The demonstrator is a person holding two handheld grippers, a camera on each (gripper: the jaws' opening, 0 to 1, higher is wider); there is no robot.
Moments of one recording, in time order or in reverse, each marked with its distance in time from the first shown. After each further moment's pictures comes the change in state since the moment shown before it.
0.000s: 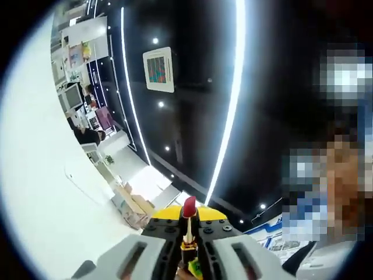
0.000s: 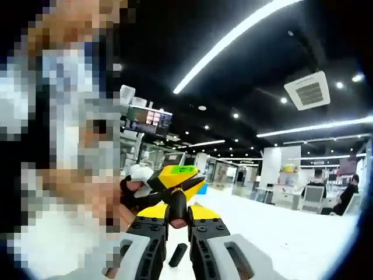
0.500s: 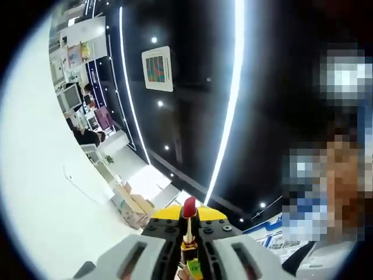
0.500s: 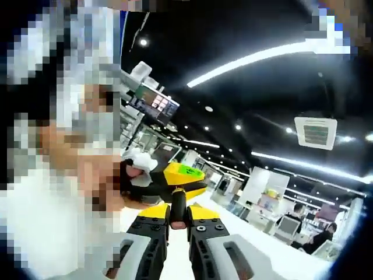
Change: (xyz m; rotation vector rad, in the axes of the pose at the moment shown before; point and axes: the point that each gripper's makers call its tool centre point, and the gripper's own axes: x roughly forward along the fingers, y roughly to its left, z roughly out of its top) left arm 0.000 -0.003 -0.002 0.008 0.009 -0.004; right arm 0.000 0.005 0.001 -0.180 0.050 -0.038
